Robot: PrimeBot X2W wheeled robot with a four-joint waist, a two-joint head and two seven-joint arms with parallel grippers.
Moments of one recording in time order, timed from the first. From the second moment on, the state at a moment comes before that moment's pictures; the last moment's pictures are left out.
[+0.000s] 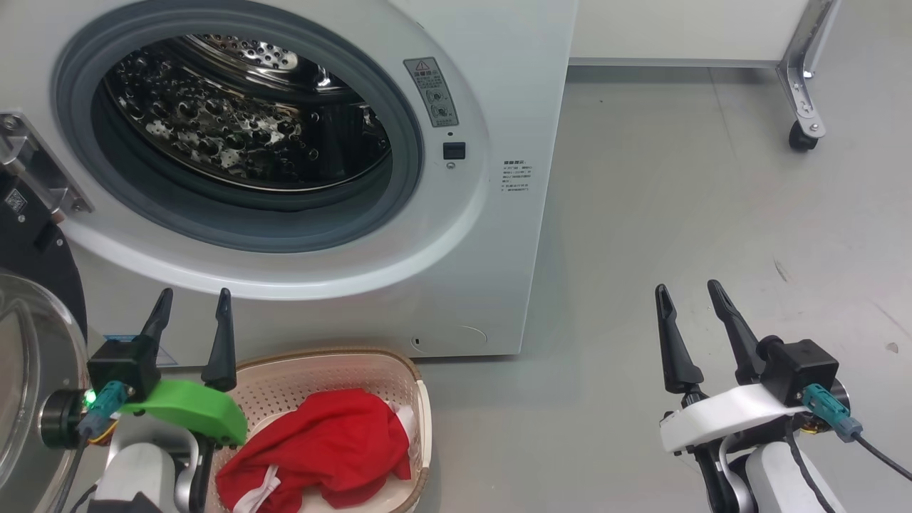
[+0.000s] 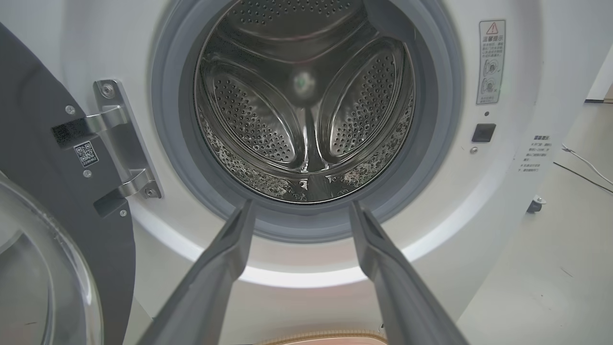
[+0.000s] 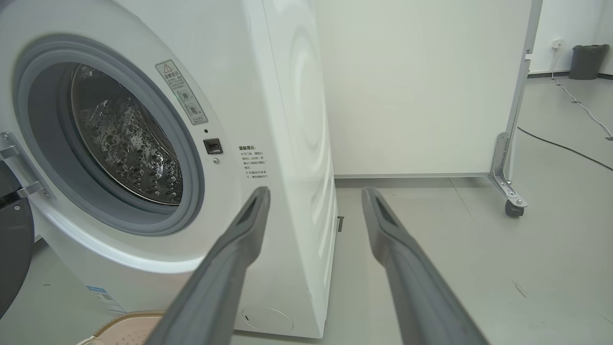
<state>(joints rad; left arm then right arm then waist) -0.28 0.05 -0.01 0.49 -0.20 -0.09 -0.25 -0.09 -0.05 0.17 0.21 0.32 0.10 -0.25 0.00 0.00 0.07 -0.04</state>
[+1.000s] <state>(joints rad) -0.10 0.04 -0.03 0.34 -0.23 -0.09 -0.25 -0.05 -0.05 0.17 0.19 0.32 0.10 -0.25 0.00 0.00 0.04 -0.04</state>
